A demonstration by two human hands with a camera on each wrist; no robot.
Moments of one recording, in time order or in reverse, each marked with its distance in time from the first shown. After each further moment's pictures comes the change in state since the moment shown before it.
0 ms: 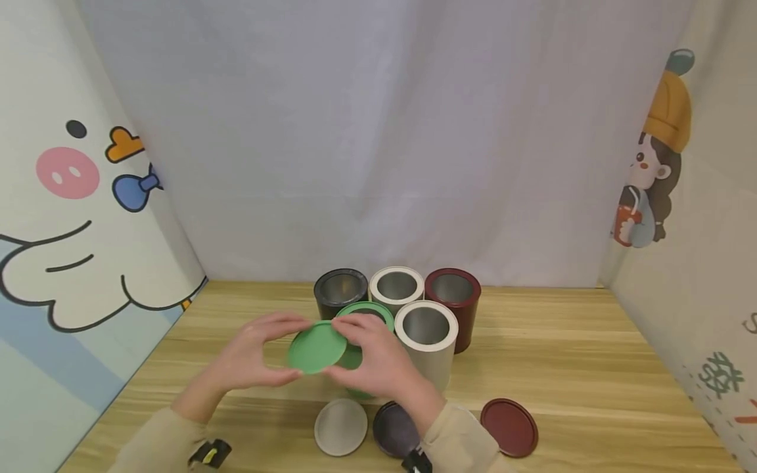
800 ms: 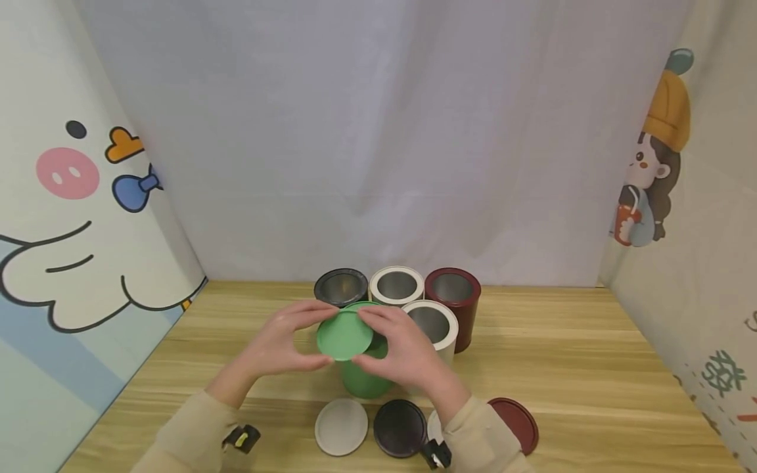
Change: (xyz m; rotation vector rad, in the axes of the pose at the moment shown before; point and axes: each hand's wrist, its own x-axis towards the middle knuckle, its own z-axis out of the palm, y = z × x) left_hand 0.032 0.005 0.023 0.015 -0.017 0.011; right_hand -0.009 0.022 -0.027 -0.092 -0.041 0.035
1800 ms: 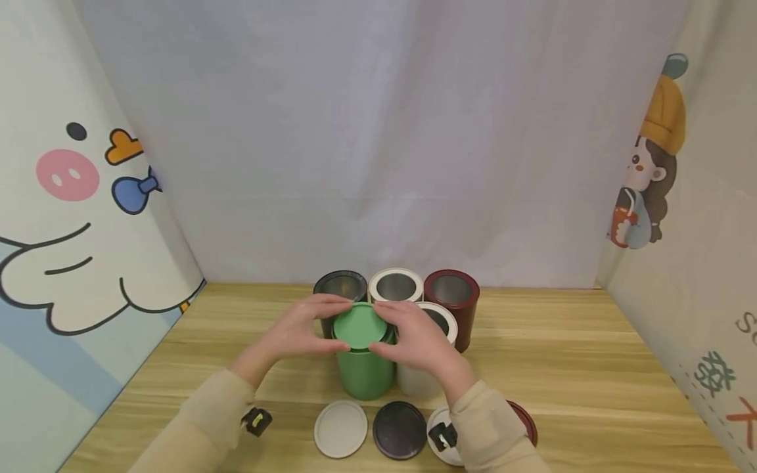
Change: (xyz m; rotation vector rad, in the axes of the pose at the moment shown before) left_hand 0.029 -0.013 0.013 0.020 -0.179 -0.106; right_hand 0.008 0.017 -0.017 -0.130 -0.134 0.065
